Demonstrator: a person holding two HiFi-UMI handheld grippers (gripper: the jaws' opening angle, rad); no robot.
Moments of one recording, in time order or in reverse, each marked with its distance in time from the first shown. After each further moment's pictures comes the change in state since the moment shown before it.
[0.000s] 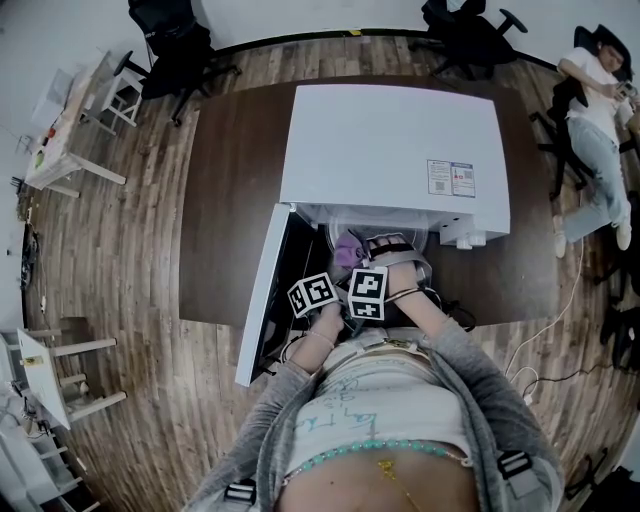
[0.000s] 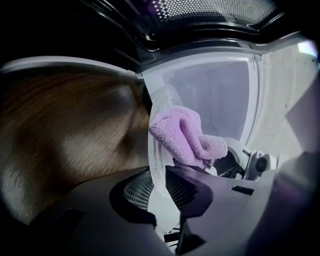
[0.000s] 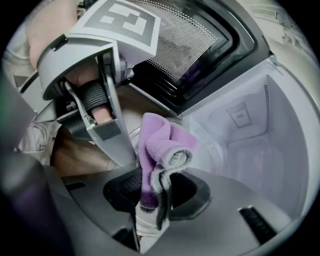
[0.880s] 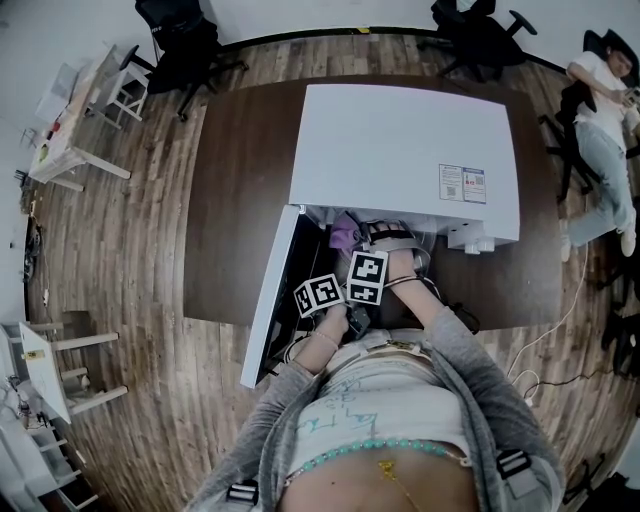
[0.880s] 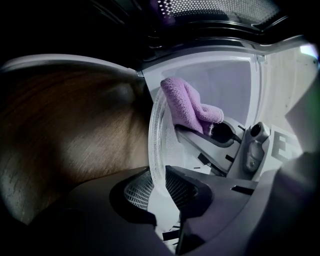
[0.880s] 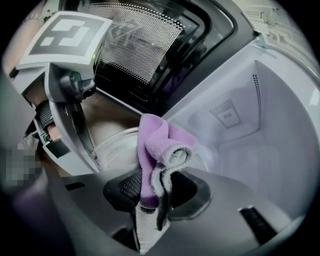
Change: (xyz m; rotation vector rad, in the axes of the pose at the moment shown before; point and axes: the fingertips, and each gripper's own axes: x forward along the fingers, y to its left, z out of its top) left arm 0.002 0.002 0.000 -0.005 0.024 -0.005; right arm 0.019 -0.047 0.018 0.093 -0.057 -0.070
